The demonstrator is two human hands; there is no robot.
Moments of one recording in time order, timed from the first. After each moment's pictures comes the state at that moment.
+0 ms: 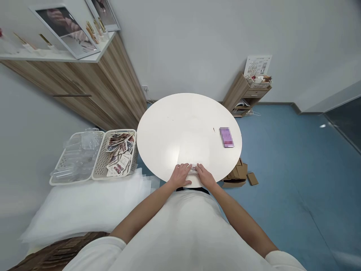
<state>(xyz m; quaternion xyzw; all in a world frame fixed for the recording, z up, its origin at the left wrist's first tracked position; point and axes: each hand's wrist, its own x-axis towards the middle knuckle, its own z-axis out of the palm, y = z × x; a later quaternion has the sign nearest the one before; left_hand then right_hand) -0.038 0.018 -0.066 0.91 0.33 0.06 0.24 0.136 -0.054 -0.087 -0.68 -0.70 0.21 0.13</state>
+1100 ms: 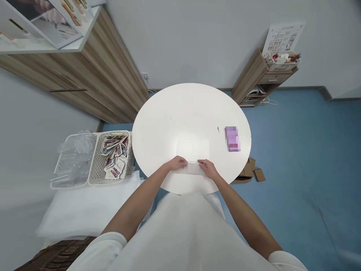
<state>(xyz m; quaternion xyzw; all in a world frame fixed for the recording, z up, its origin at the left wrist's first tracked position) -0.015 0.124 -0.074 0.68 0.40 -0.07 0.61 0.184 0.014 -0.081 -0.69 -0.47 0.47 0.28</state>
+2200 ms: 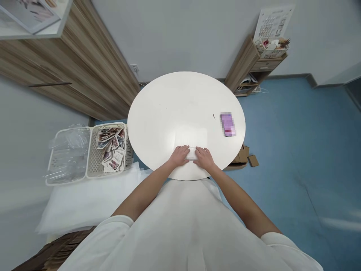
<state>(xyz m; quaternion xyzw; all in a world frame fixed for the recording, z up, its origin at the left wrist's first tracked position) -0.007 0.079 -0.078 0.95 0.26 -0.02 0.18 0.159 -0.003 -0.079 -0.66 -0.74 0.14 0.03</state>
